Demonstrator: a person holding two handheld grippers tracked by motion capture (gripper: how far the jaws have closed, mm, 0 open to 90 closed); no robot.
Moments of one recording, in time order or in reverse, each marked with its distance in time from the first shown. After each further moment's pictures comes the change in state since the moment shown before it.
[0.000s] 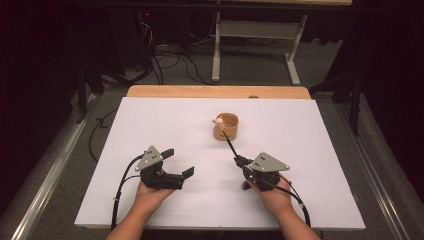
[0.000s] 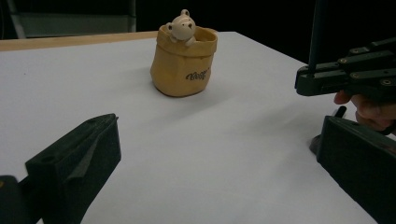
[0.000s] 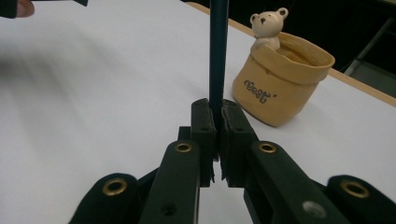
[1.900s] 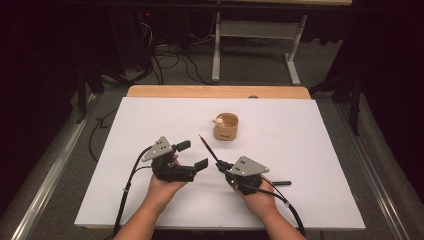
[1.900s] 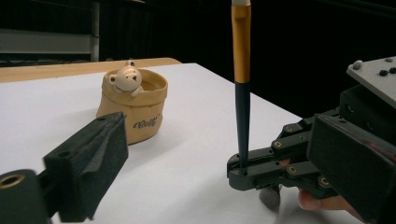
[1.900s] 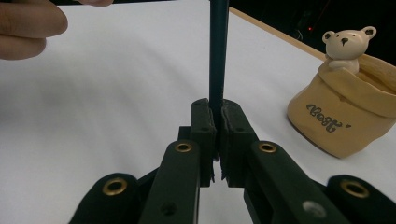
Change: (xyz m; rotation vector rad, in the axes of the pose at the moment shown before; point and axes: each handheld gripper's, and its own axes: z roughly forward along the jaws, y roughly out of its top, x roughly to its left) left arm -0.017 0.031 0.019 -0.091 -0.141 -0.044; right arm 0.035 0.014 0.023 0.004 0.092 -0.029
